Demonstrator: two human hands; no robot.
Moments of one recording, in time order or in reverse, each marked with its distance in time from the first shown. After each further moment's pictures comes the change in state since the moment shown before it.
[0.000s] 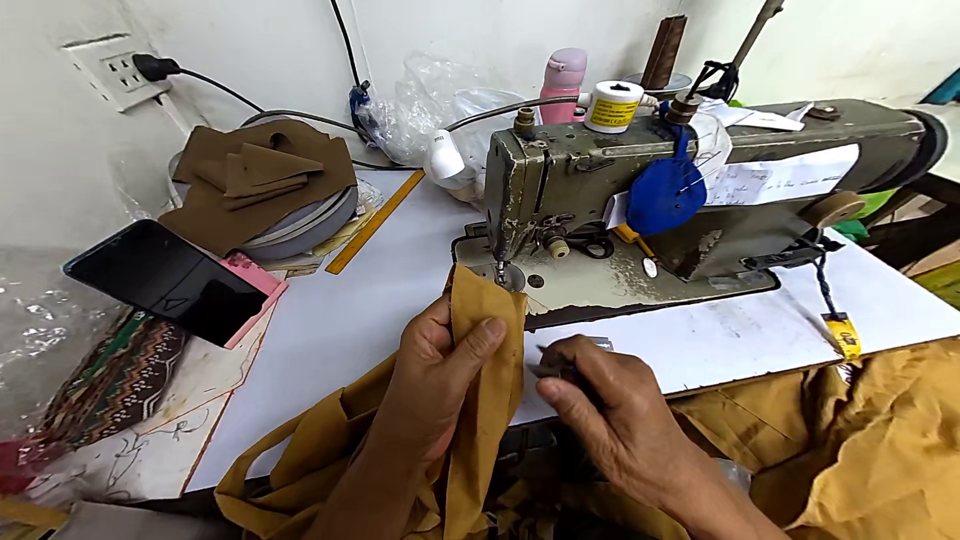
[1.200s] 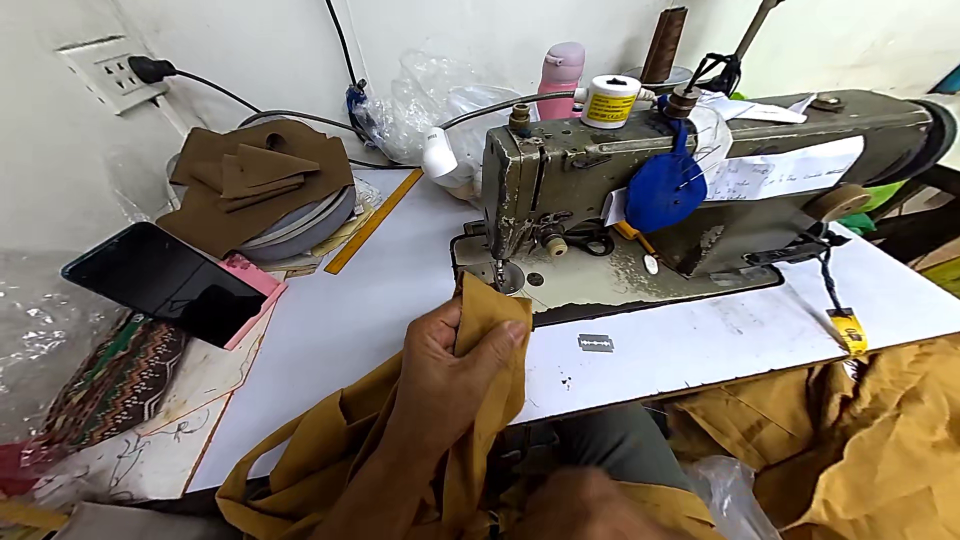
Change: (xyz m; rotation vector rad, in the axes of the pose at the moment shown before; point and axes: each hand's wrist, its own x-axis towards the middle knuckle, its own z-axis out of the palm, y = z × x) left_hand 0.002 -0.005 0.008 0.271 0.038 0.161; right_hand -0.036 -0.051 0.003 0.105 -0.458 -0.164
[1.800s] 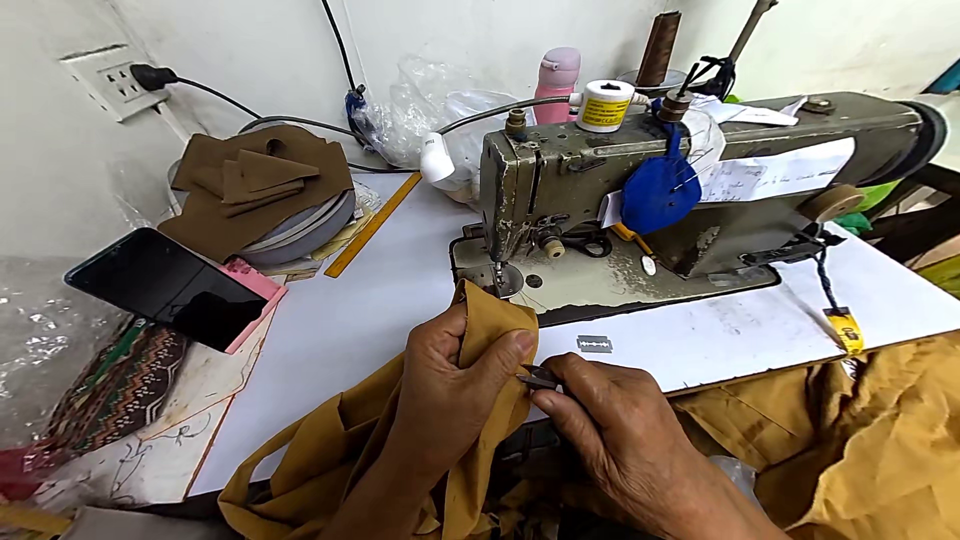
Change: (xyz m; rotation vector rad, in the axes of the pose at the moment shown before) left_hand -0.002 0.006 0.004 -0.014 -0.028 0.084; right_hand 0.017 0.044 -0.021 -0.305 0.426 0.148
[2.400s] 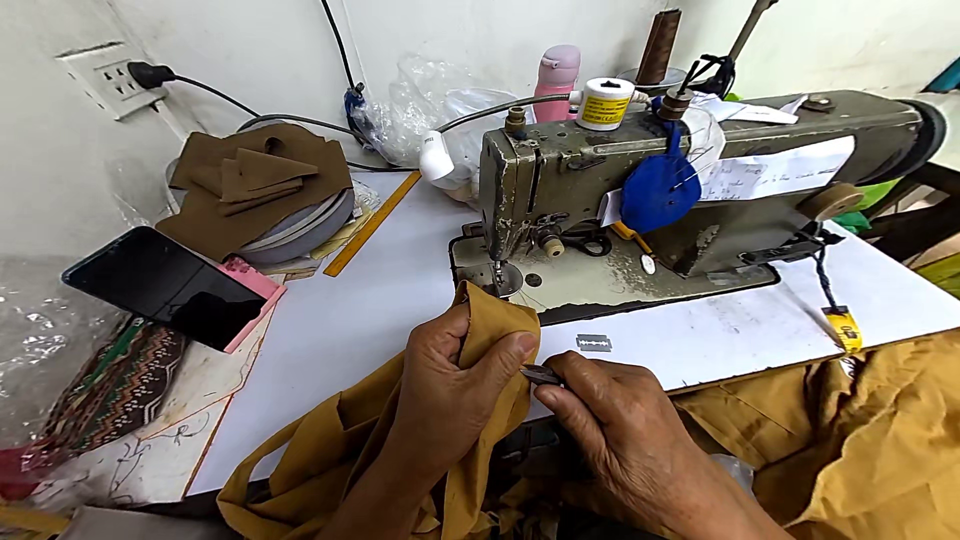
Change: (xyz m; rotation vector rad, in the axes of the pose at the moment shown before) left_hand -0.001 -0.001 0.000 0.029 -0.004 0.019; right_hand 0.000 0.003 -0.002 0.001 -0.009 0.001
